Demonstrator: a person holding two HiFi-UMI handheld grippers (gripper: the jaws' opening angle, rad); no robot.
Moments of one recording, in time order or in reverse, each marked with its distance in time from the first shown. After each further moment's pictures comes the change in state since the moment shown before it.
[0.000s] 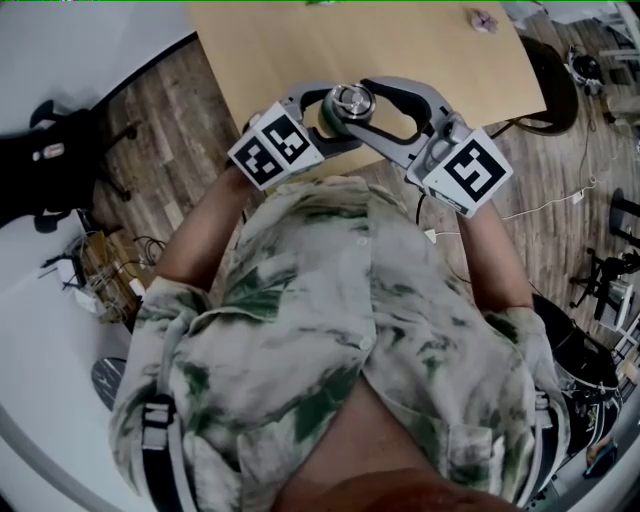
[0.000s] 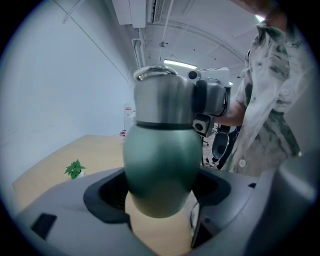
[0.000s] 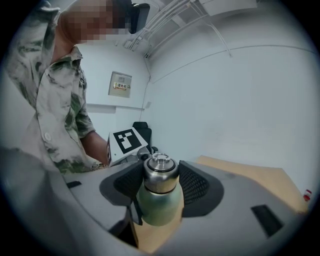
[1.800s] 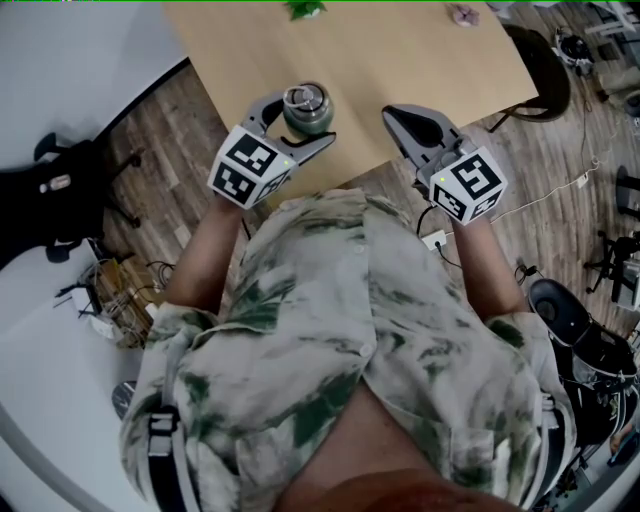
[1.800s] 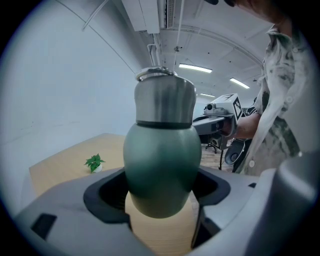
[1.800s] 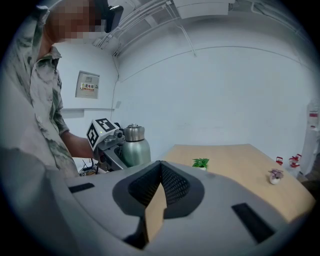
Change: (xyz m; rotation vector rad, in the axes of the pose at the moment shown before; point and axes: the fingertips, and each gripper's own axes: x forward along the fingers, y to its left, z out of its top) left arm -0.024 0.038 -0.009 -0.106 -0.038 0.165; right arm -0.055 -0.046 -0.066 0.205 0.021 -0.306
